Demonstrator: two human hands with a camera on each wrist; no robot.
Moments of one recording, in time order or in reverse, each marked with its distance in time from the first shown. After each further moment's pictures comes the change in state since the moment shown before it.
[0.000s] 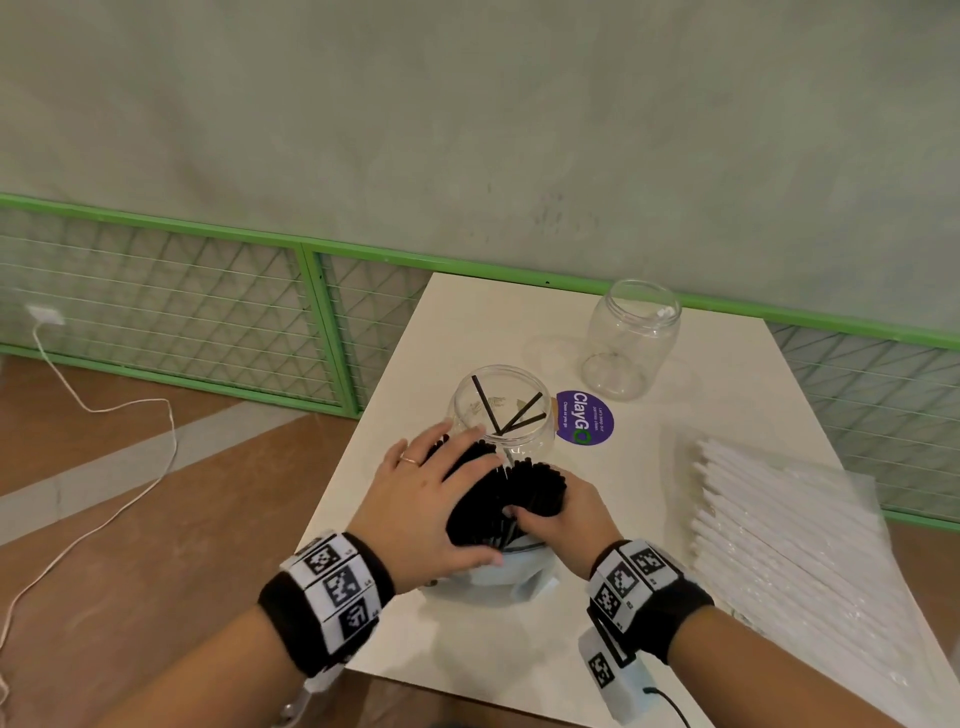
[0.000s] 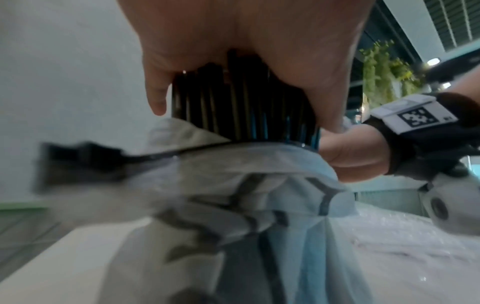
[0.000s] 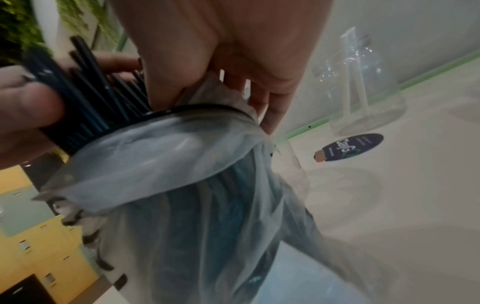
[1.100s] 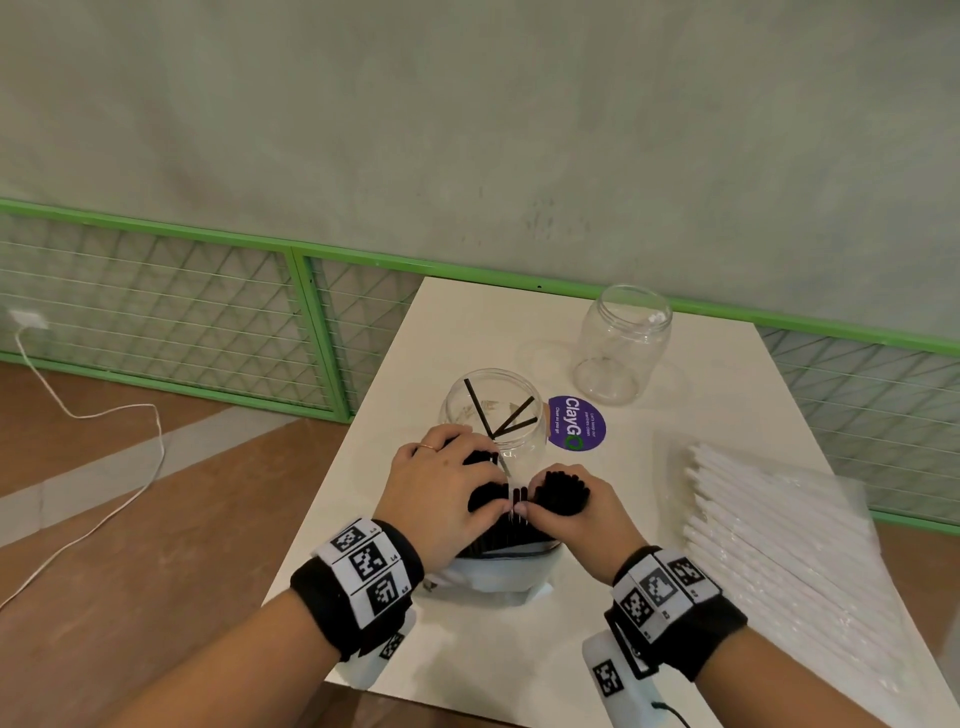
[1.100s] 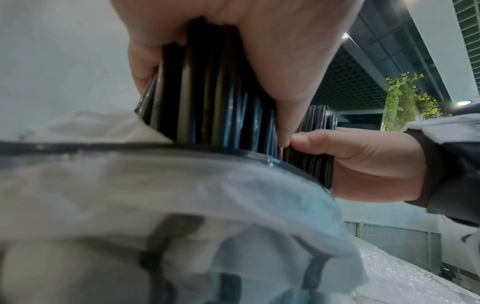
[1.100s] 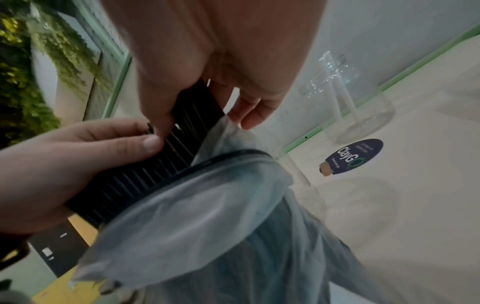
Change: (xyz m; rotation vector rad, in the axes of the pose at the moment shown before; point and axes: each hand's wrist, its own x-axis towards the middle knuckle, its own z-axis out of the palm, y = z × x) left_hand 0.032 0.012 0.009 -0.032 0.139 -0.045; right_hand -0.005 -0.011 -0.026 0.043 0.015 -0.036
